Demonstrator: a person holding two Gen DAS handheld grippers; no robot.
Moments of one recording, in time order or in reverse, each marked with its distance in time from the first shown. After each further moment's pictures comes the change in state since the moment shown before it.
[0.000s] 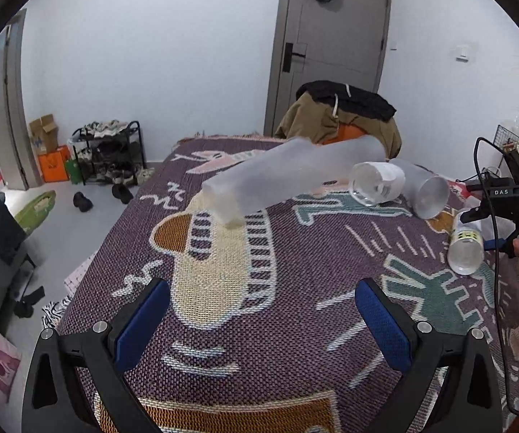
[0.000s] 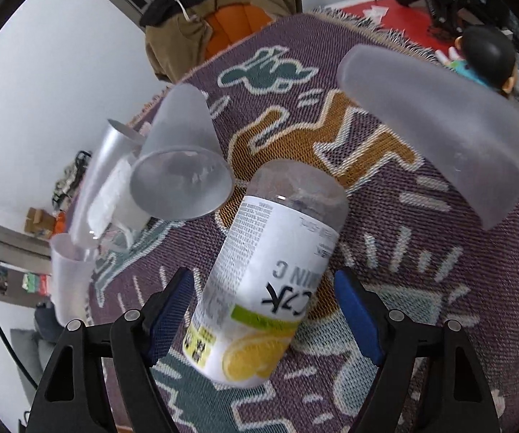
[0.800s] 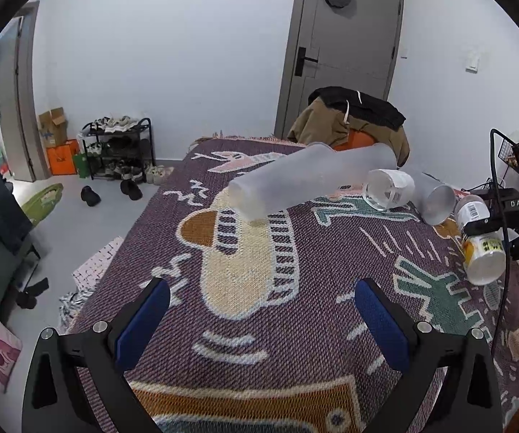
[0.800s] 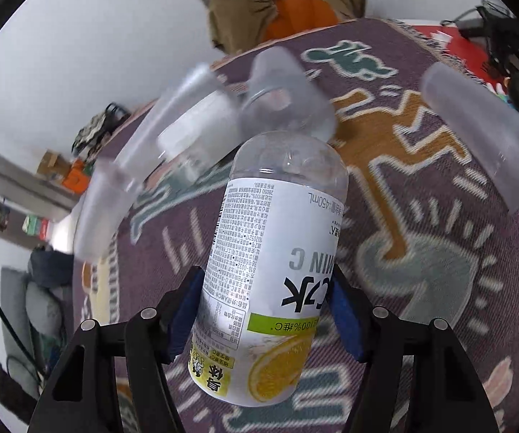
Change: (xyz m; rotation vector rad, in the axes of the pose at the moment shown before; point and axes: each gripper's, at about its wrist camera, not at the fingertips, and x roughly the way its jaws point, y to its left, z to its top) left arm -0.022 0.023 -0.005 -0.032 -0.022 0.015; right arm -0.036 0.069 -0.066 -0.233 0.019 0.065
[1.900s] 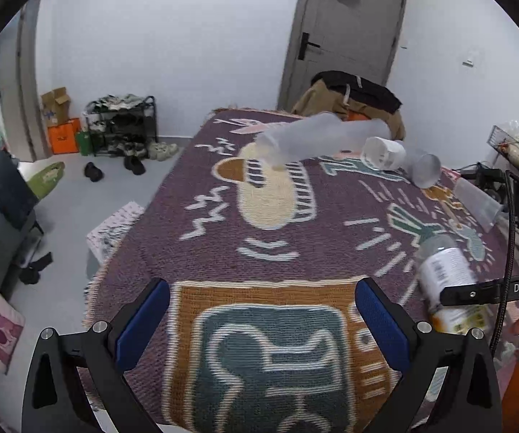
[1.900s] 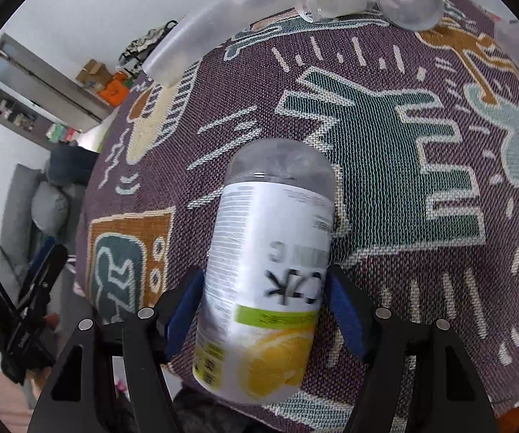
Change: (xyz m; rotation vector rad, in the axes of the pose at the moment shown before) left arm -0.050 0.033 -0.049 -0.020 0.088 -0.053; right arm 0.013 0.055 -0.152 -0.215 0.167 0.100
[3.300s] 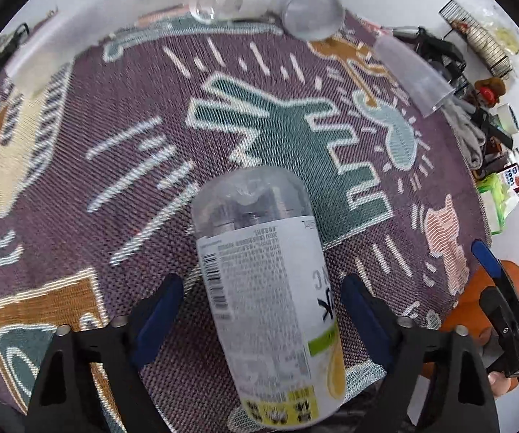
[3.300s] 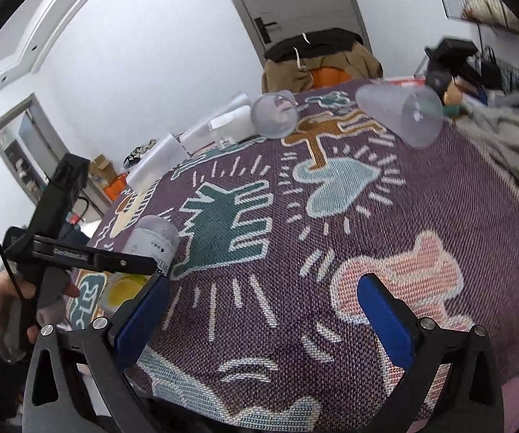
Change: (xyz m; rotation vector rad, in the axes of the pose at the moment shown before) left arm 0.109 -0.186 0.011 0.183 0.646 -0.220; right arm -0.115 -0.138 -0.086 0.007 -0.509 -0.038
